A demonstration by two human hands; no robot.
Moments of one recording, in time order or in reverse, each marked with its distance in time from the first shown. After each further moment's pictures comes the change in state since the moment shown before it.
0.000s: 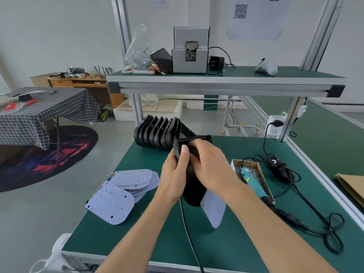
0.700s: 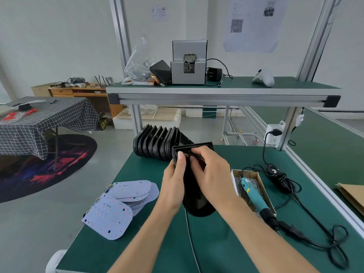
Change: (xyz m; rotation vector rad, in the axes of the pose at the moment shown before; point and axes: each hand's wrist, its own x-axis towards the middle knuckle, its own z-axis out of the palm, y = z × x) left_hand 0.008 0.004 0.005 -0.191 -0.022 -0.088; right_hand 0.002 0.016 0.017 0.100 0.286 0.003
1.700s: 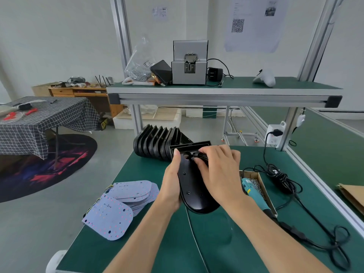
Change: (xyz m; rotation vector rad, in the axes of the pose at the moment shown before) left_hand 0.018 -0.008 -0.007 -0.290 -0.051 -0.282; right_hand 0.006 0.018 -0.007 -0.435 0.065 -0.156
